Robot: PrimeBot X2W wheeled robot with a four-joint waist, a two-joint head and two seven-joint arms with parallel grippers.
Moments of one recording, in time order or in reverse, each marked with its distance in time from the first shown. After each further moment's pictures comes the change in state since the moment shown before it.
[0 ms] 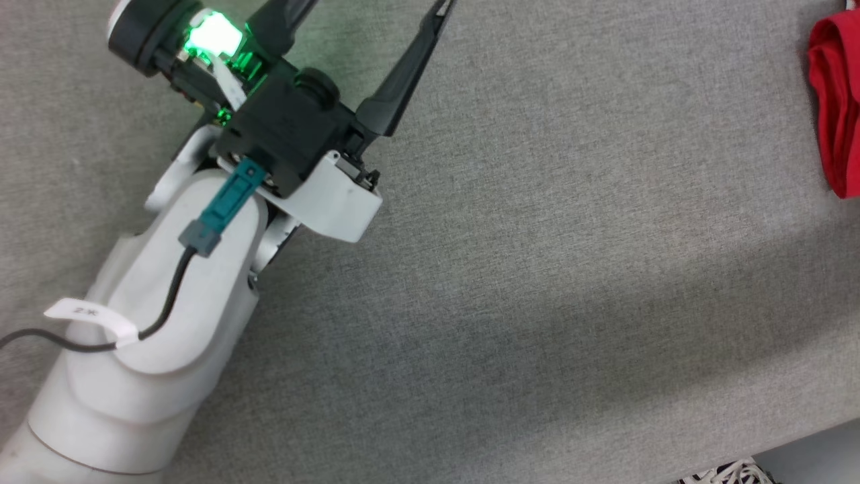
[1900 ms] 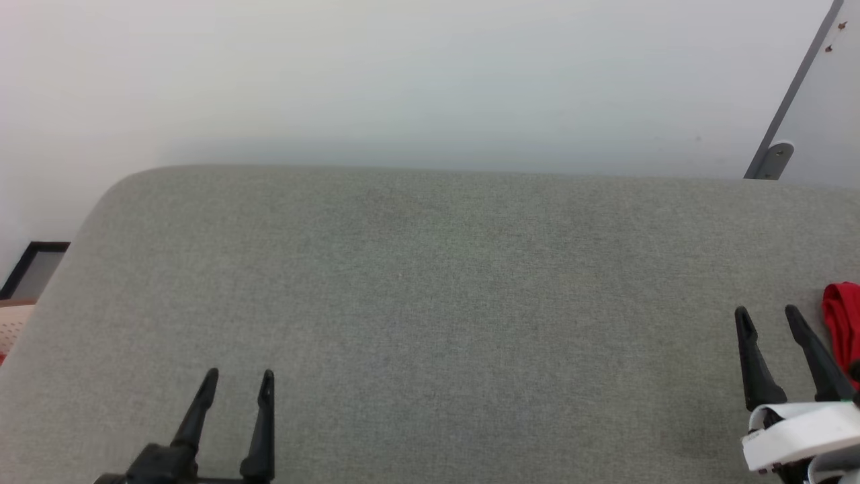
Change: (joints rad) left arm 1.003 -0.240 0.545 -0.032 -0.017 0.000 0.000; right arm 0.928 0.295 0.131 -0.844 0.034 0.000 -0.251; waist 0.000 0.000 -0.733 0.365
